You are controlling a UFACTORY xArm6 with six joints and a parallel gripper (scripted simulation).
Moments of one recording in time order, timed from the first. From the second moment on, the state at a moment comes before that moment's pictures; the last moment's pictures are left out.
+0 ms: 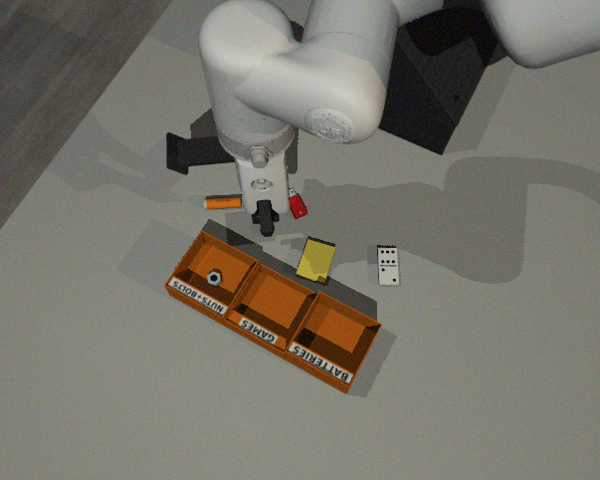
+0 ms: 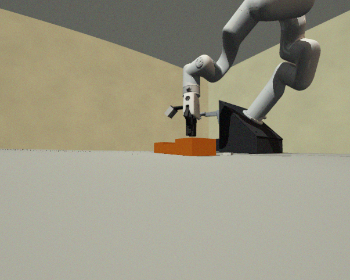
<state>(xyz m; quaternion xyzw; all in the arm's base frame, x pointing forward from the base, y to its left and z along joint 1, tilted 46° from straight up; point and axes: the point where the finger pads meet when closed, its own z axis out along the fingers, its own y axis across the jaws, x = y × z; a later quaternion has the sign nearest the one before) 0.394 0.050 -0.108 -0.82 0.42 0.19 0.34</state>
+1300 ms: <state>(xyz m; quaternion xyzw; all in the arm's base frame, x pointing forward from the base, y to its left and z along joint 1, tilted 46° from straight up) 0.393 0.098 -0.155 -0.82 0.42 0.19 0.34</state>
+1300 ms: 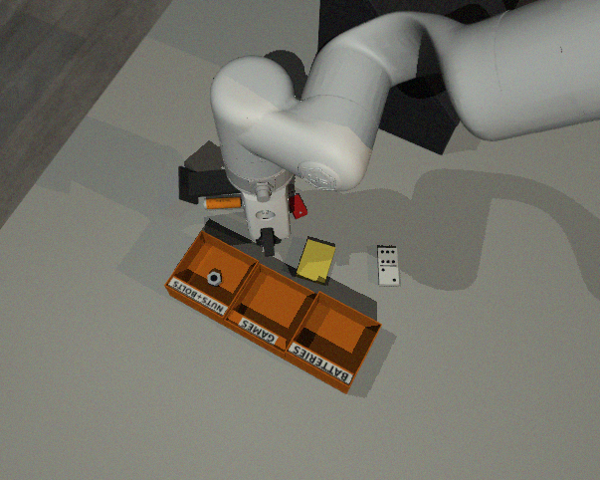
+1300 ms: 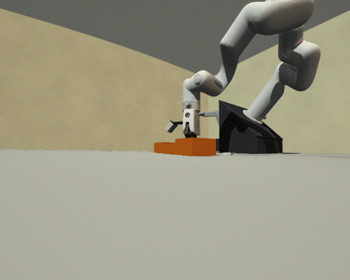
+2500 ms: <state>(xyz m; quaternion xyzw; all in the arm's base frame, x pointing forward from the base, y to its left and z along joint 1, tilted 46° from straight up) 0.393 0.099 -0.155 -0.82 0.42 0.19 0.34</state>
